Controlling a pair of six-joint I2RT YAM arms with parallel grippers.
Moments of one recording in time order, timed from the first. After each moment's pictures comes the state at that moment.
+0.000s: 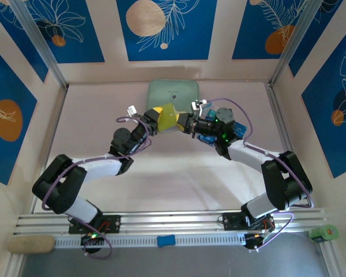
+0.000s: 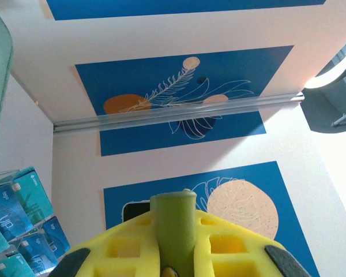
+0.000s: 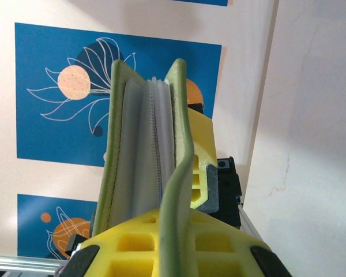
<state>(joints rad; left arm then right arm) -0.63 1.51 0.63 1.13 0.08 -1.54 0.45 1.48 0.77 0.76 -0.83 1.48</state>
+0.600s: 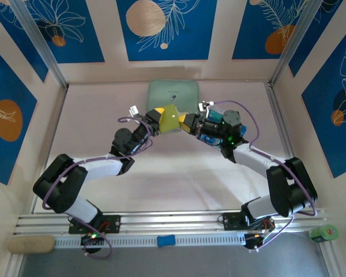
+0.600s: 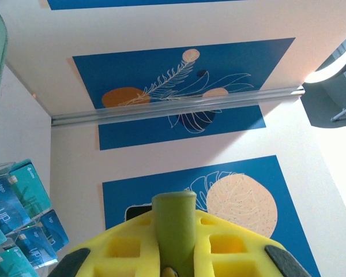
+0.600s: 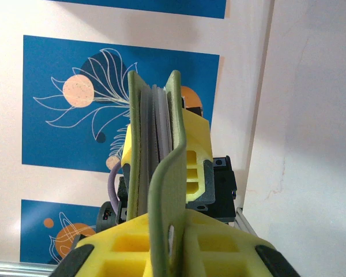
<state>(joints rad) -0.64 1.52 0.63 1.14 0.08 -1.54 0.40 1.41 0.71 0.76 -0.84 1.49</state>
